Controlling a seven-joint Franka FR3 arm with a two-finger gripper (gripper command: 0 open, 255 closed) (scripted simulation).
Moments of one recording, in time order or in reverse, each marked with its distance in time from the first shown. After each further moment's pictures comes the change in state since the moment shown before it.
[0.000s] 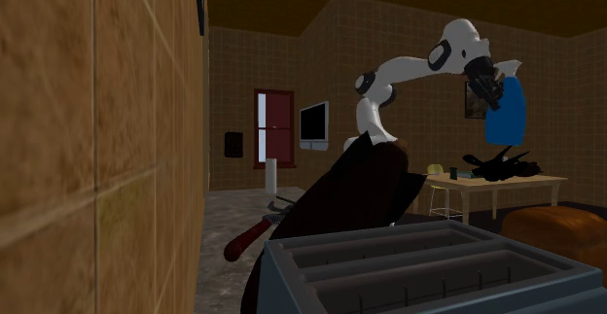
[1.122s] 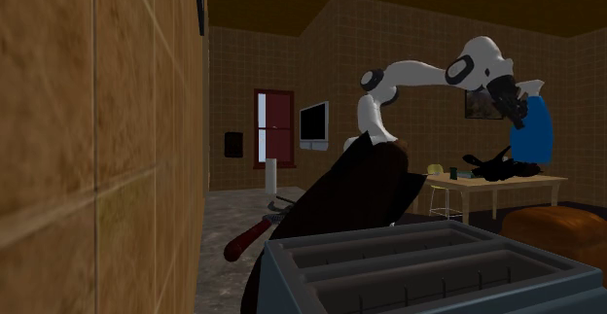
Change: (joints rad) arm -0.026 0.086 0.216 -0.013 -0.006 0.140 0.172
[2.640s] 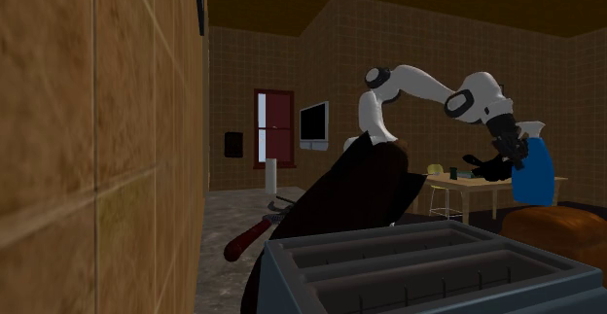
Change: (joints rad) arm -0.034 0.101 0.146 -0.230 0.014 0.335 0.036
